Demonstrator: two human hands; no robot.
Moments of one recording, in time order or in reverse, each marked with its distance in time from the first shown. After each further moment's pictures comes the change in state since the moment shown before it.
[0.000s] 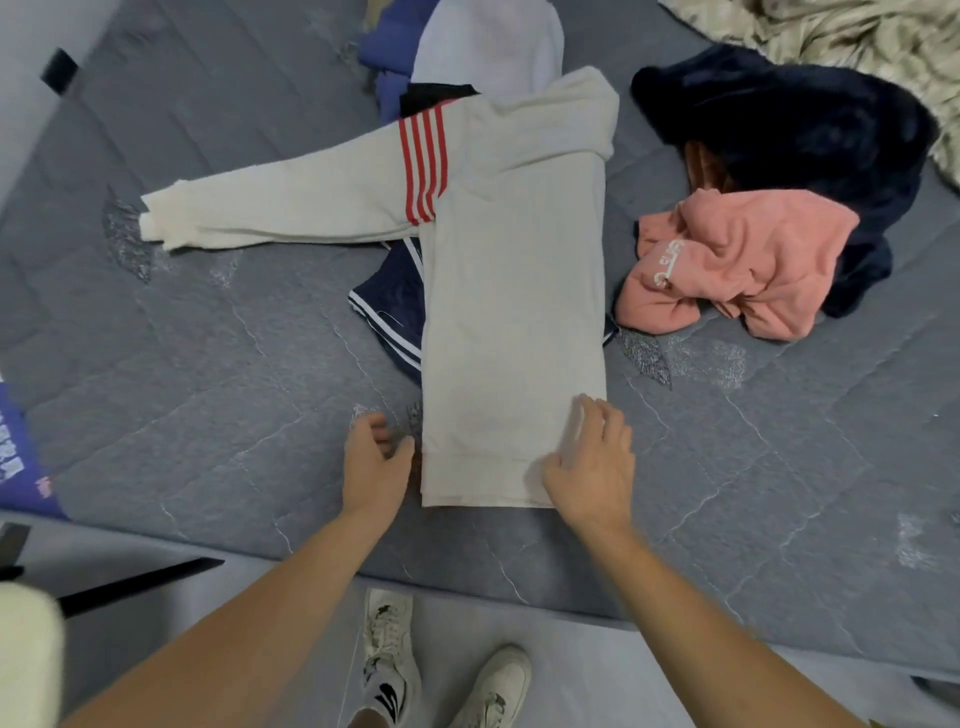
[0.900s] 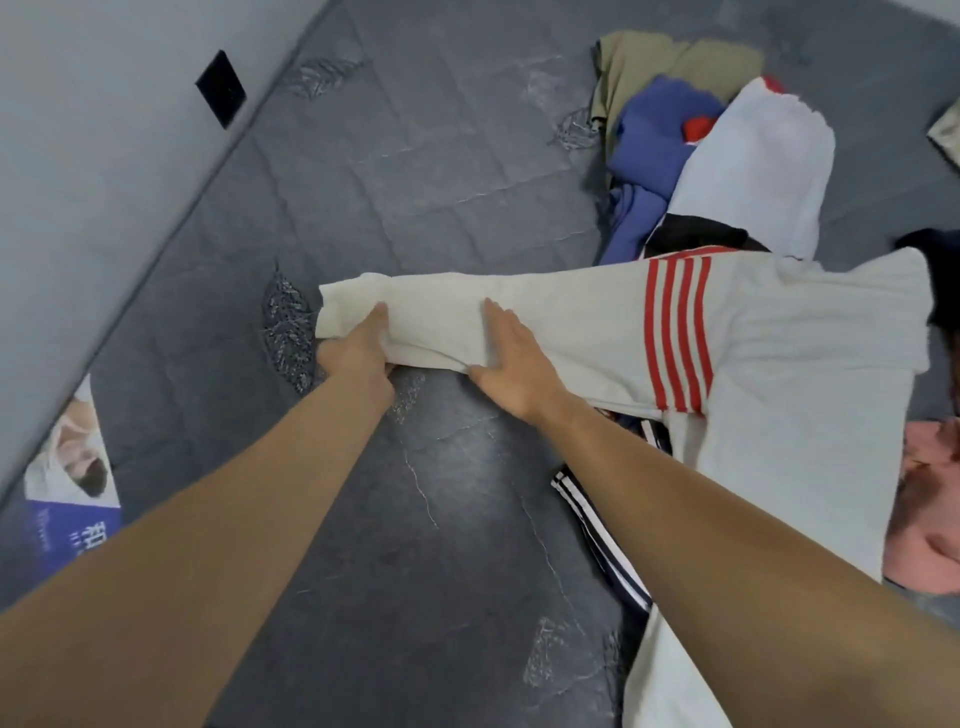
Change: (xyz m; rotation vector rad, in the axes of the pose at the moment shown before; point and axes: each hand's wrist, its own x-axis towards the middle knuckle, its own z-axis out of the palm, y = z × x) left_hand 0.376 0.135 -0.217 -0.919 0.413 -0.433; right_hand 0.274 -0.409 0.161 0.053 -0.572 -0.432
